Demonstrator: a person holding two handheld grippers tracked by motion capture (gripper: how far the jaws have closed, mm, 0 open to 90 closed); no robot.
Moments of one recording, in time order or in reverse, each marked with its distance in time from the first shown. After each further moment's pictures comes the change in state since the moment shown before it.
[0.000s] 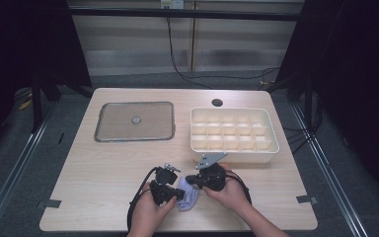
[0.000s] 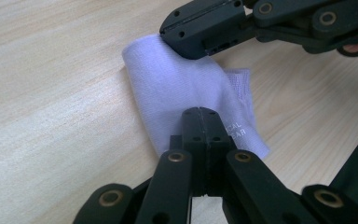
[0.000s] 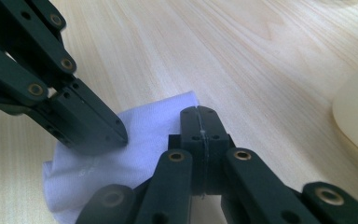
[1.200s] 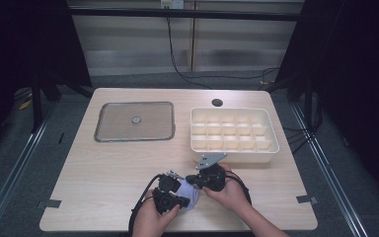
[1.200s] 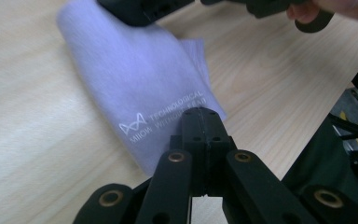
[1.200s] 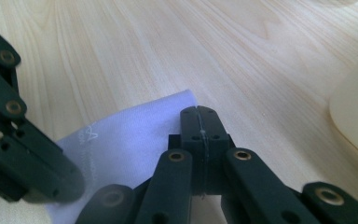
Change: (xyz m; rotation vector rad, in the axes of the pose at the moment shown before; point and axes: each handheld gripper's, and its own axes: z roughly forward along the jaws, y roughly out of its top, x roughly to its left) left arm -0.018 -0.013 0.008 0.035 -0.078 0.017; right arm 0.000 -0.002 0.001 -0.006 -0.008 0.007
